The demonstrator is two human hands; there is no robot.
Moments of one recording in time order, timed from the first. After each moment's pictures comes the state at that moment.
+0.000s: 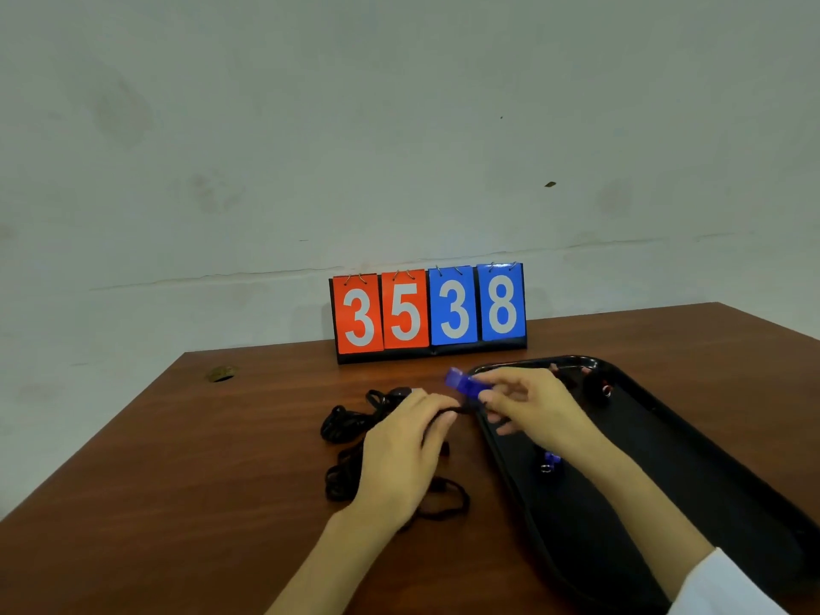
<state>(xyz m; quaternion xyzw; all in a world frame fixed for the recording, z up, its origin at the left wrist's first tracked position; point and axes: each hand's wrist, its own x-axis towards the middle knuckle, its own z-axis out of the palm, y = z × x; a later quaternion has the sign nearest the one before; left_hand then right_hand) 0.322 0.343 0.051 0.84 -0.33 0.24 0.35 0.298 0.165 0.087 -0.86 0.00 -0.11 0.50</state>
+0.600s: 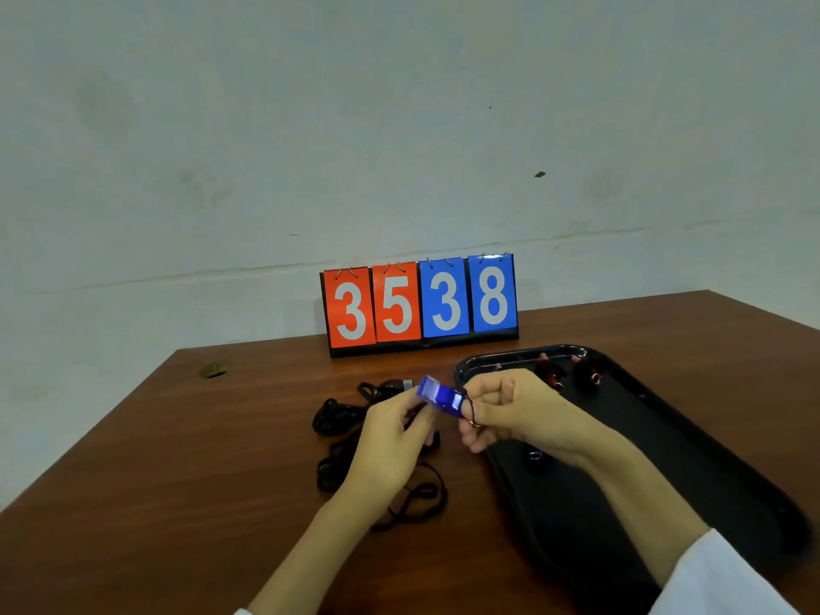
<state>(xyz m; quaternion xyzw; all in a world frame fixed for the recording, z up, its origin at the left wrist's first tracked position) 0.319 0.341 0.057 0.79 -0.30 0.10 0.52 0.279 0.167 0.096 -0.76 -0.13 0.06 0.63</state>
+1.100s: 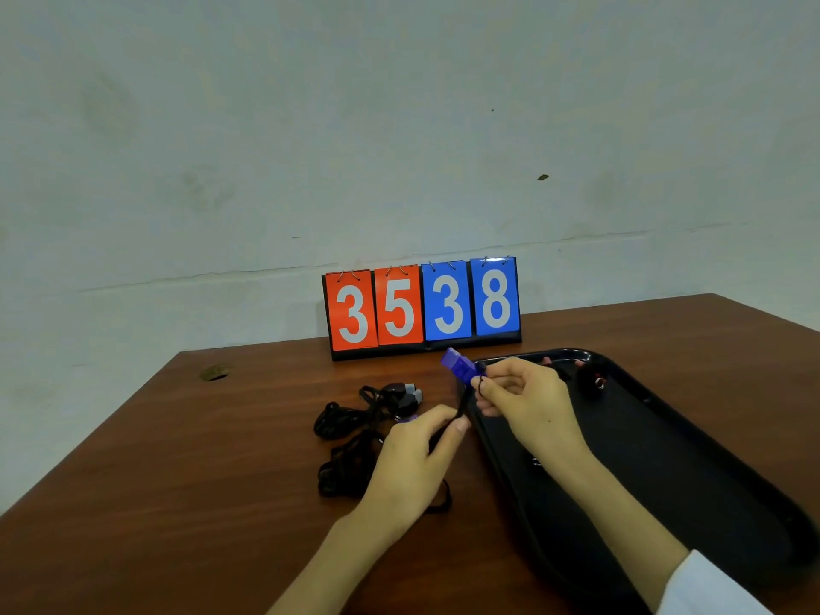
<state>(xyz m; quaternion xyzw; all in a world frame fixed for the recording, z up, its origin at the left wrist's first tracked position) 0.310 0.329 0.046 0.81 -0.33 0.08 0.47 0.294 0.175 0.074 -0.80 0.06 -0.23 0.56</state>
